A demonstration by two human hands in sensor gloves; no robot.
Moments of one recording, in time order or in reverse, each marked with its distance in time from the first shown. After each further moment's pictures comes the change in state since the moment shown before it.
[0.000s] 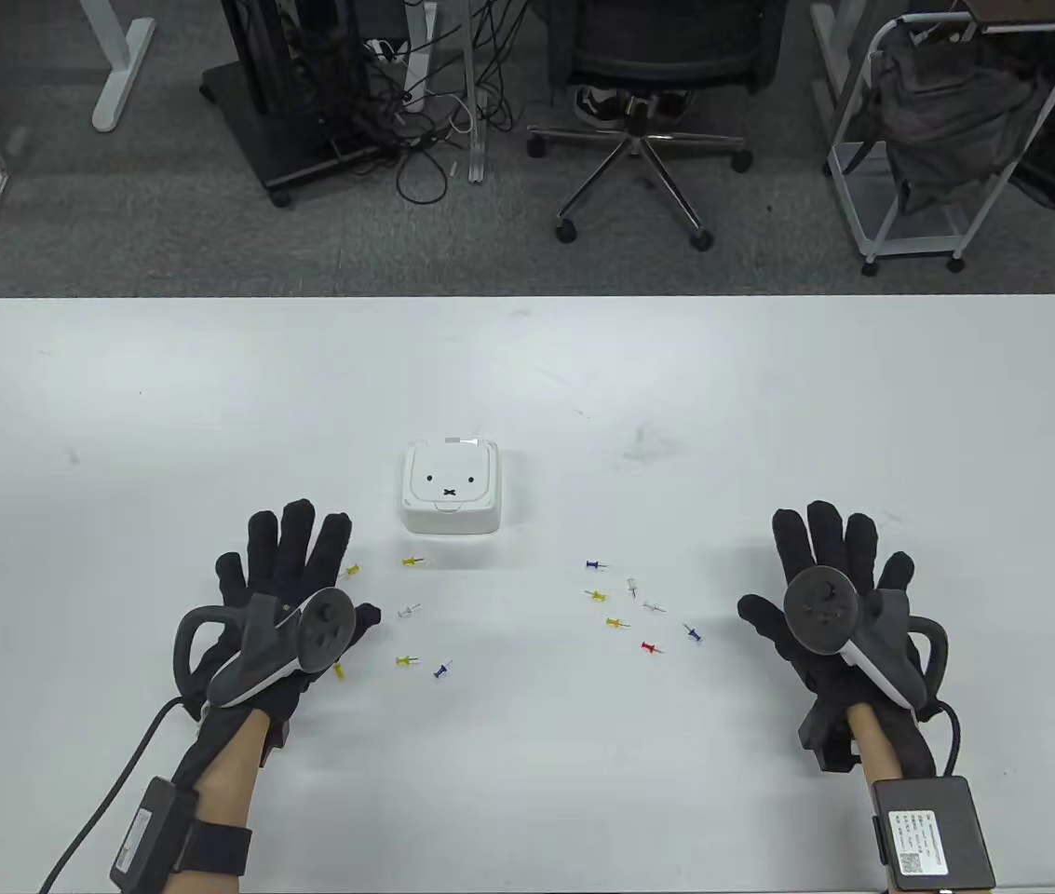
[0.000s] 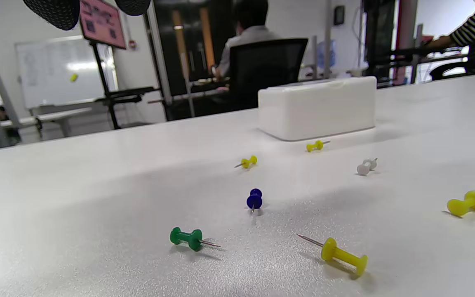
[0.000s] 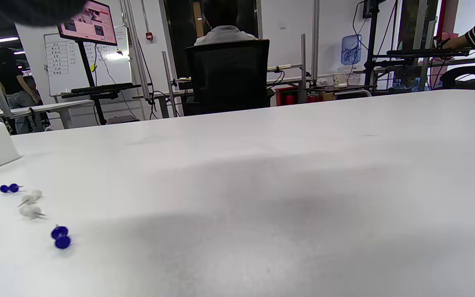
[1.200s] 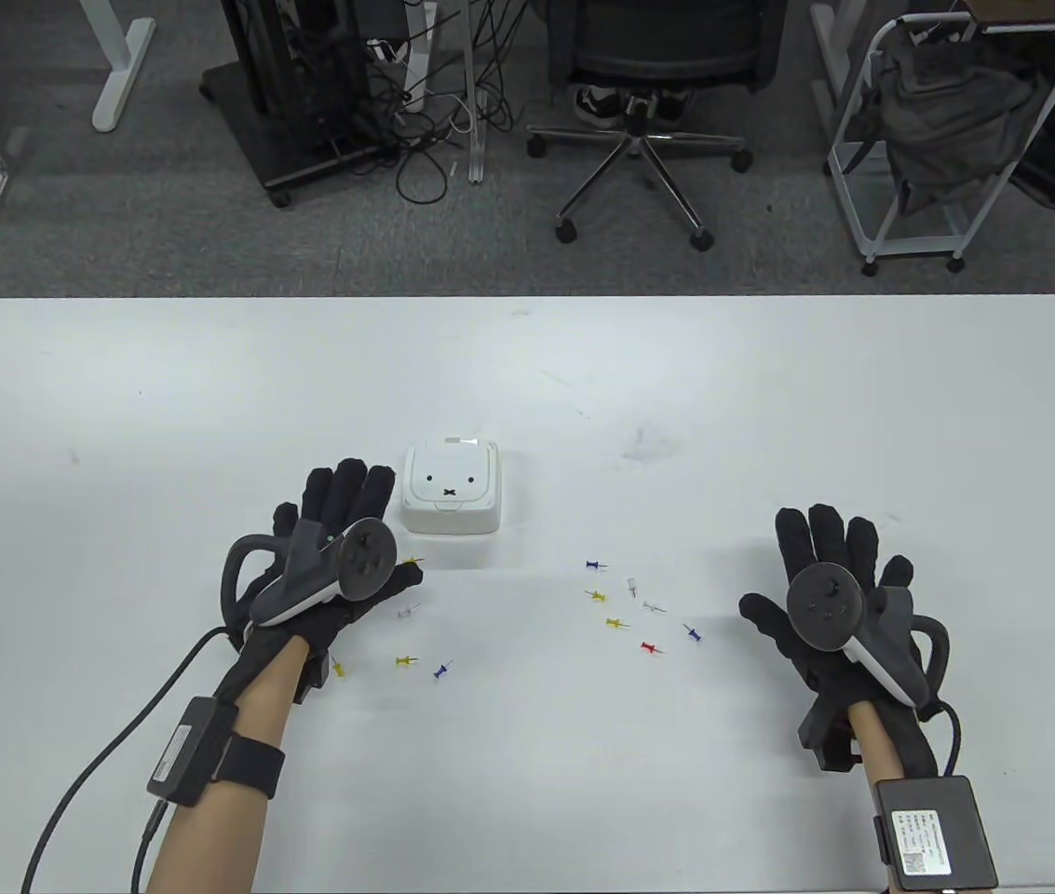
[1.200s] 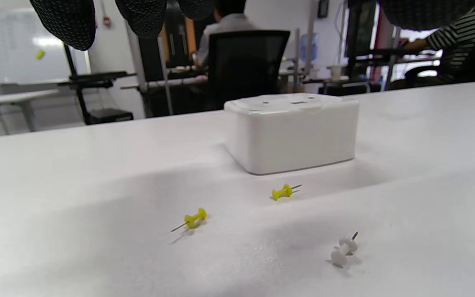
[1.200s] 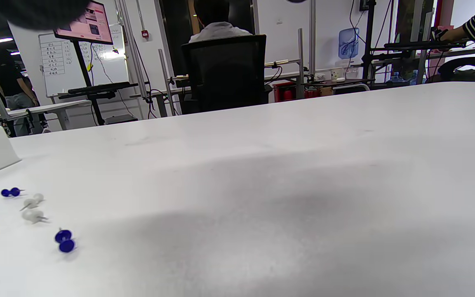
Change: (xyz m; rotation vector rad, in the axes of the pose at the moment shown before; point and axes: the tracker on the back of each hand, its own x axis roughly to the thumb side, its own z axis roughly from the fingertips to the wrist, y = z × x) left_hand 0.028 0.025 -0.070 -0.080 -0.080 0.060; right_hand -0.004 0.003 -0.004 0.016 0.011 -0.027
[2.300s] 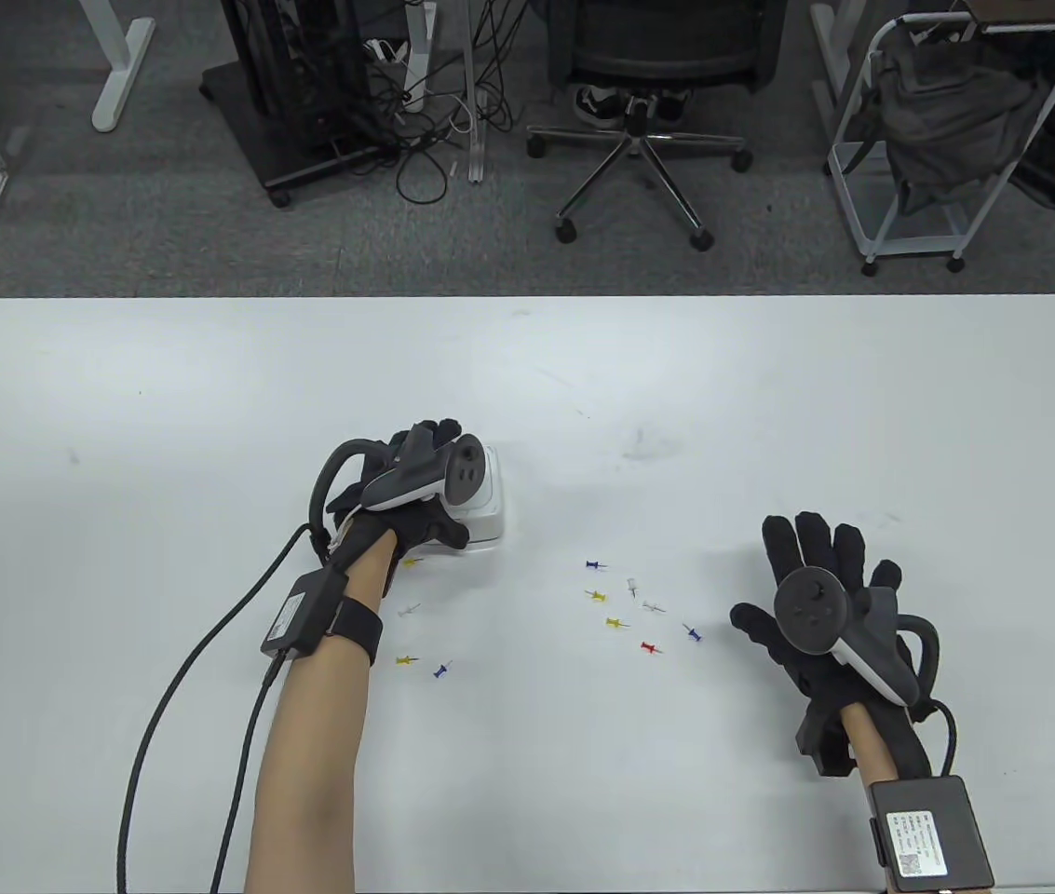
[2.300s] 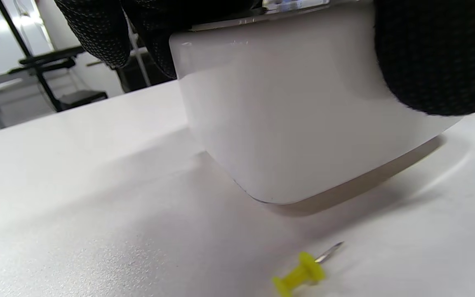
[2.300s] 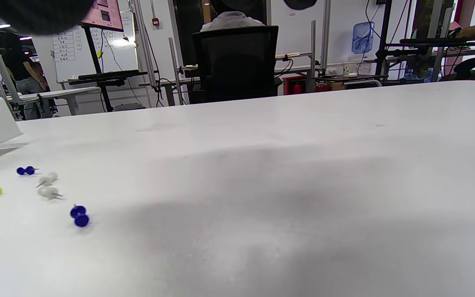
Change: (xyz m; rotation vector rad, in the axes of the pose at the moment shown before) left_hand 0.041 -0.007 -0.100 -0.108 -0.061 -0.140; right_hand 0.007 0.007 0.001 0.029 -0.037 0.036
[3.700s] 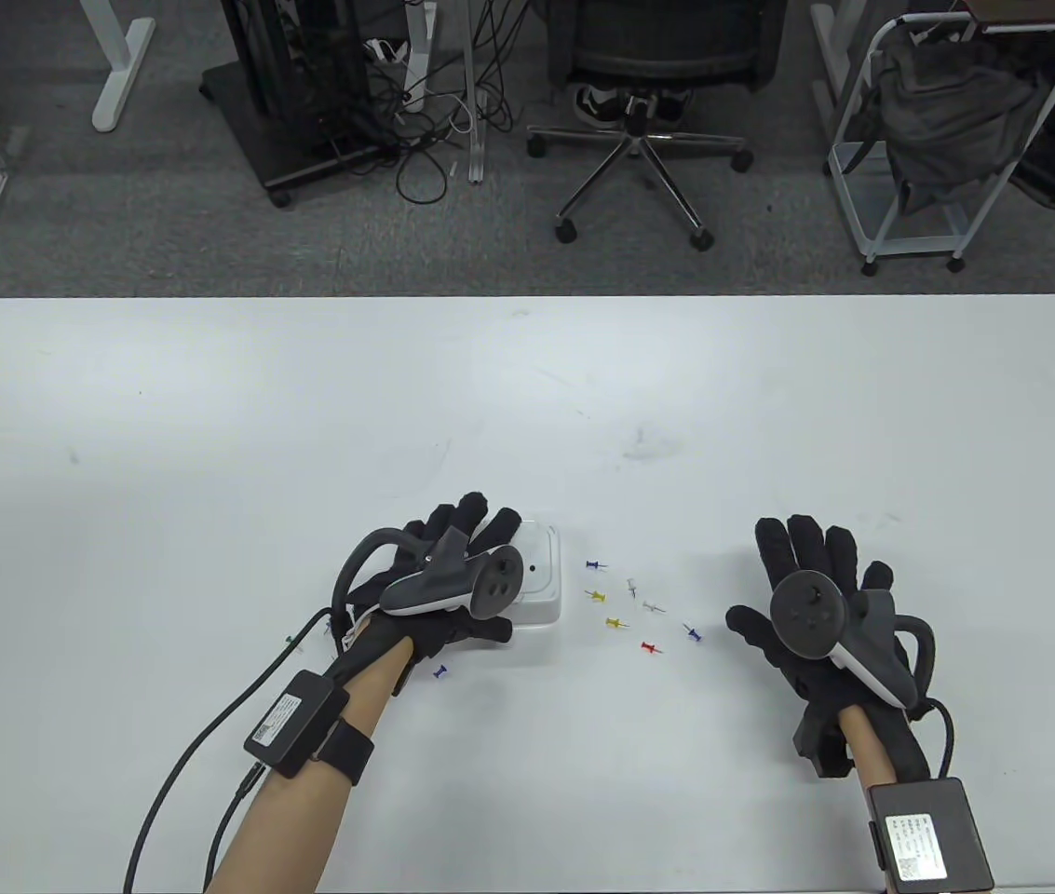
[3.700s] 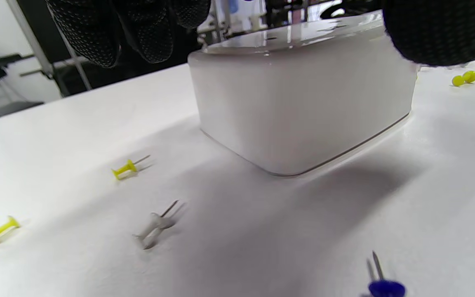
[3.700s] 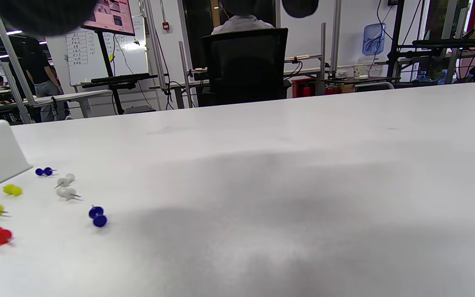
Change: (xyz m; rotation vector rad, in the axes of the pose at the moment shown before) left_hand 0.059 -0.013 0.086 0.022 -0.176 -0.056; right_hand 0.005 -0.001 0.003 -0.006 -0.033 -0.004
